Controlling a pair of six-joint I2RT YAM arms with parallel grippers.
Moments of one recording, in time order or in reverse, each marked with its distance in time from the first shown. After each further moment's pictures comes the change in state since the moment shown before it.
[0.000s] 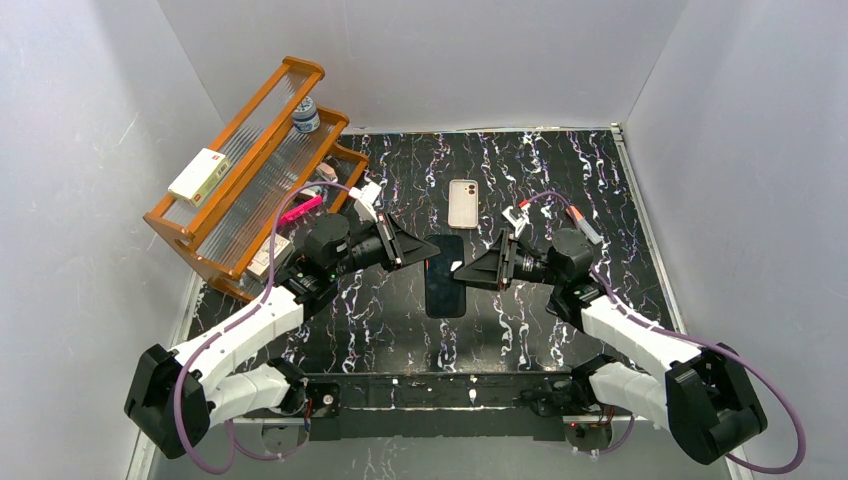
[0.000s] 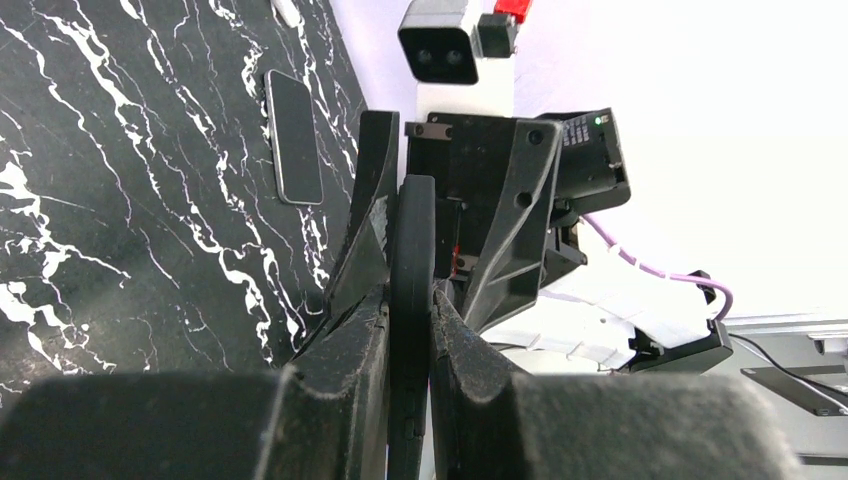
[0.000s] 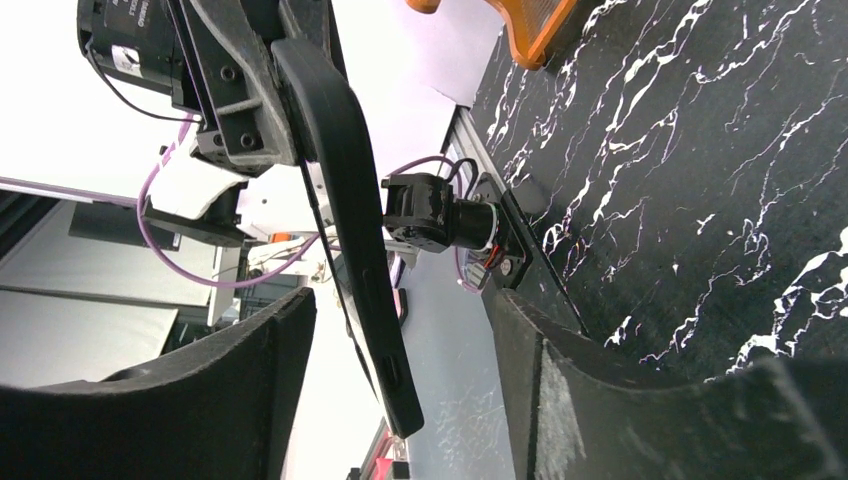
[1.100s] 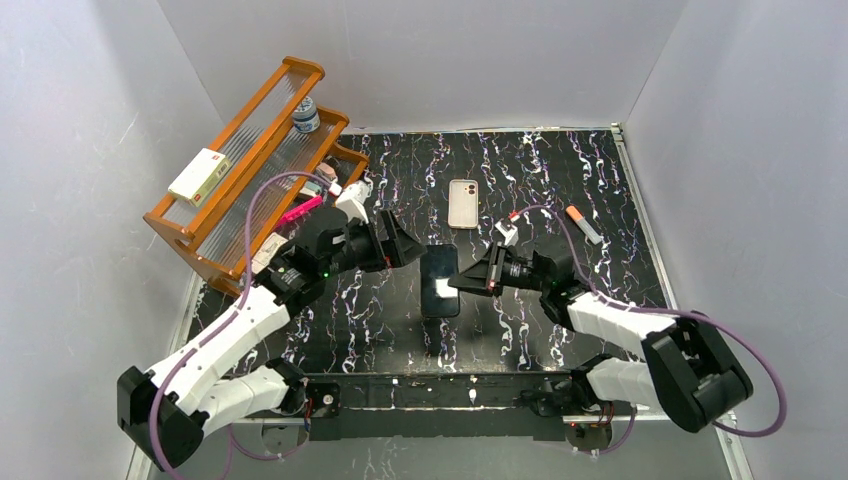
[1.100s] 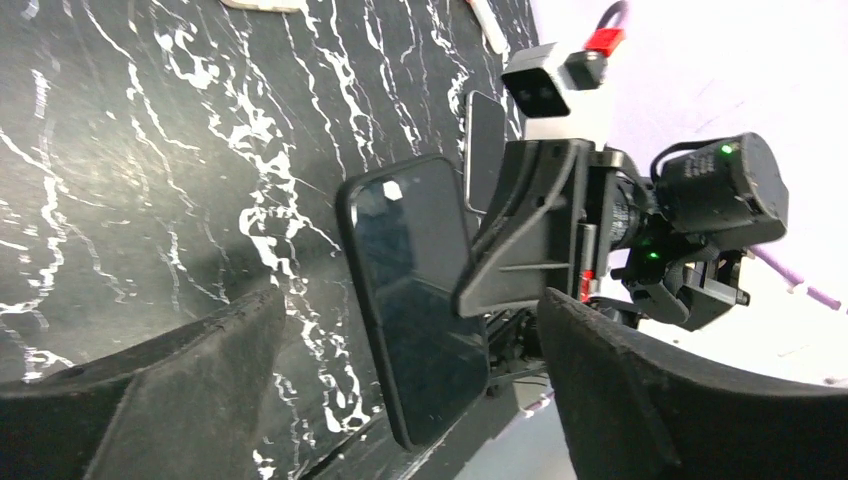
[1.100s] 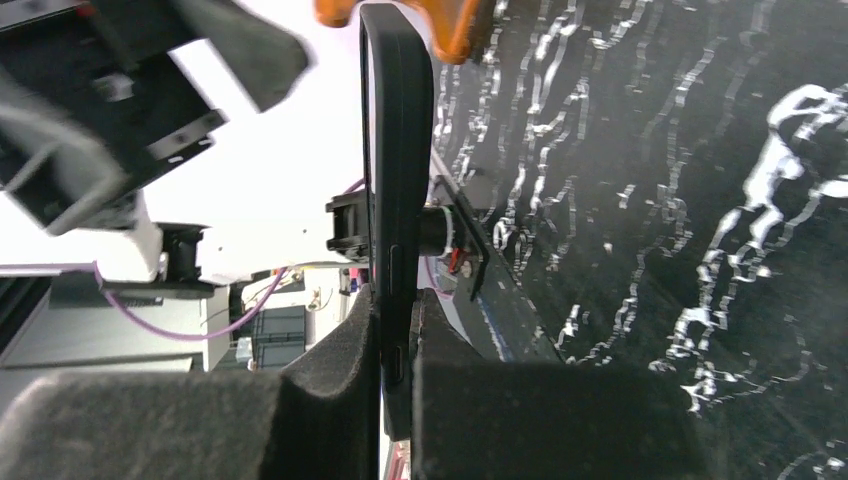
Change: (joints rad) left arm 0.003 -0.061 0.139 -0.486 -0.262 0.287; right arm 0.044 0.127 -0.057 0.064 0.099 0.019
